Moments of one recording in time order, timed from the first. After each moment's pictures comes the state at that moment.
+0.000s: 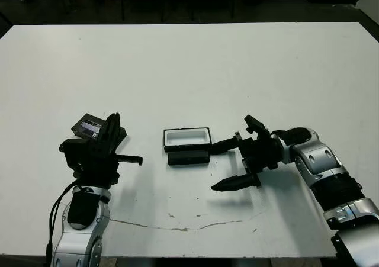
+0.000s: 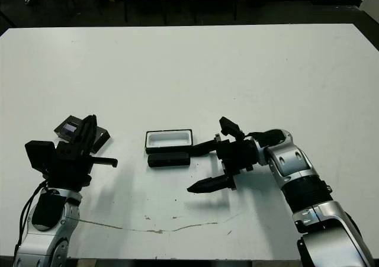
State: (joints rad) left arm 0.21 0.12 -0.03 -0.45 -0.06 0.11 -0.04; right arm -0.52 -0.47 0.31 0.43 0.25 0.29 1.51
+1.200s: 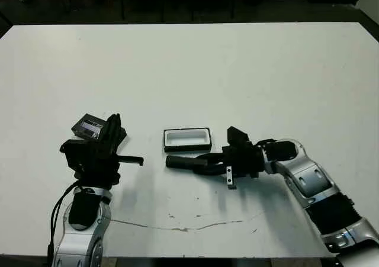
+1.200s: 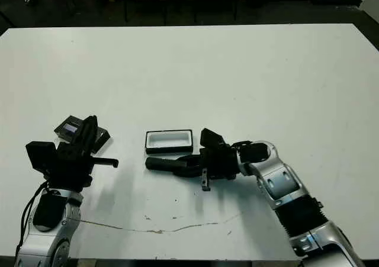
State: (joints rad) left arm 0.22 0.11 -0.03 -0.45 -0.05 0.11 -0.03; right arm -0.38 -0.49 0.36 0.12 0.18 0.36 1.16
